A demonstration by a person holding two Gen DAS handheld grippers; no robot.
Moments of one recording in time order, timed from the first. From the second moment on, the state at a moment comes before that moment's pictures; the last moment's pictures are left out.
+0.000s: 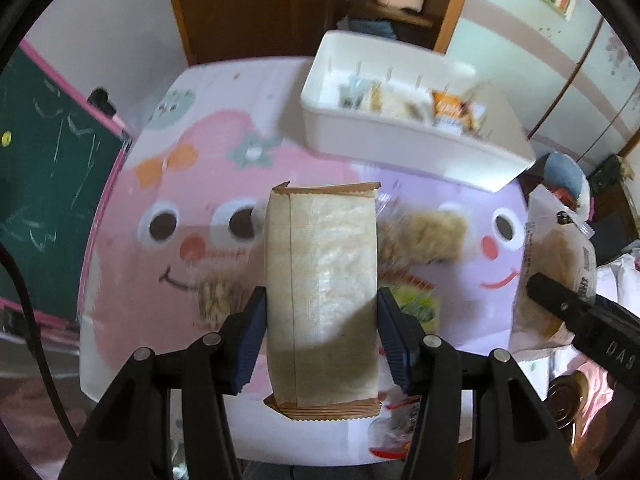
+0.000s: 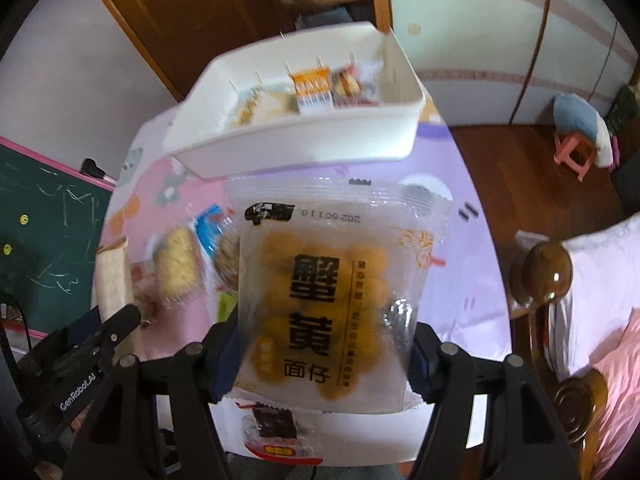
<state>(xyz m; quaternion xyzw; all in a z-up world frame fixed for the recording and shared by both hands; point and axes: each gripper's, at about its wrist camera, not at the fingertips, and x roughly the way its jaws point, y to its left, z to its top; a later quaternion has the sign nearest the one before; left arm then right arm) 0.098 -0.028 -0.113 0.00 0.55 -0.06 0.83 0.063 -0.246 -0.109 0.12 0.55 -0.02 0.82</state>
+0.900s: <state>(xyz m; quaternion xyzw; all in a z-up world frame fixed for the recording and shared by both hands) 0.211 -0.061 -0.003 0.01 0.46 -0.10 0.88 0.145 -0.233 0.006 0.04 0.44 -0.04 0.90</state>
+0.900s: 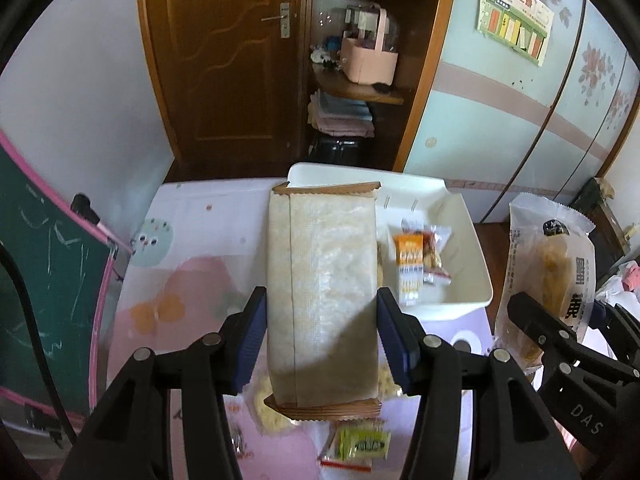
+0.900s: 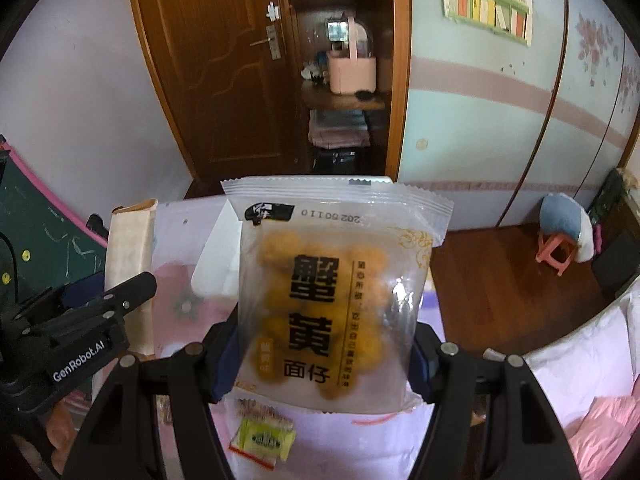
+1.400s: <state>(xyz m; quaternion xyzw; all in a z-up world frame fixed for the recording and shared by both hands) 0.302 -0.094 -0.007 0.03 0.45 -0.12 0.89 0.234 -0.249 0.005 0.04 0.42 -0.08 0.90</state>
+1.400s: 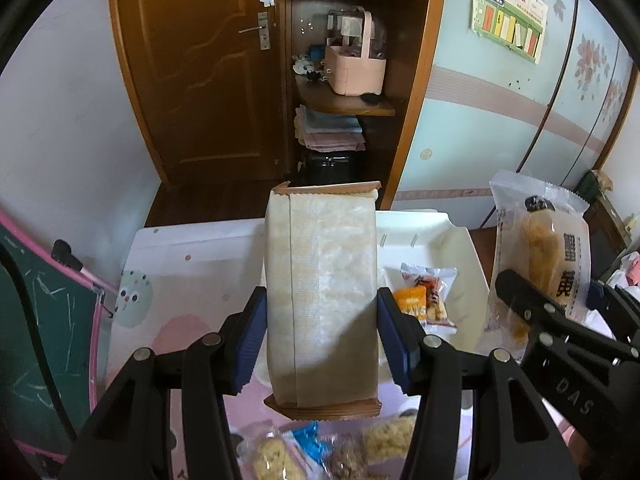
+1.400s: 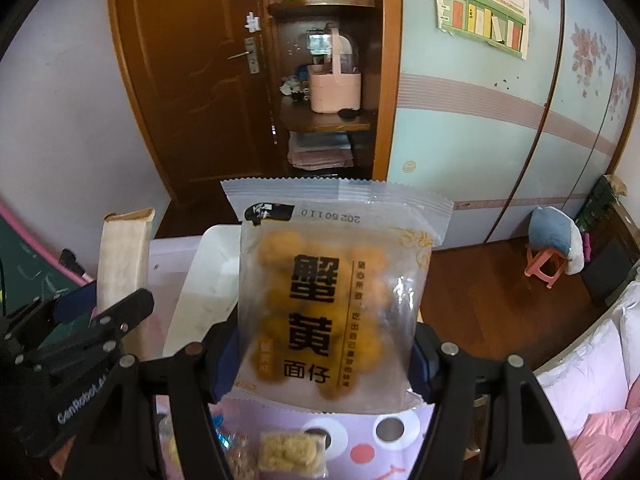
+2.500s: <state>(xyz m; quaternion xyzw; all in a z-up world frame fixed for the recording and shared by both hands) 0.373 -0.095 -0.060 0.04 0.48 -0.11 0.87 0.310 -0.273 -0.043 0.09 0.47 -0.11 0.87</state>
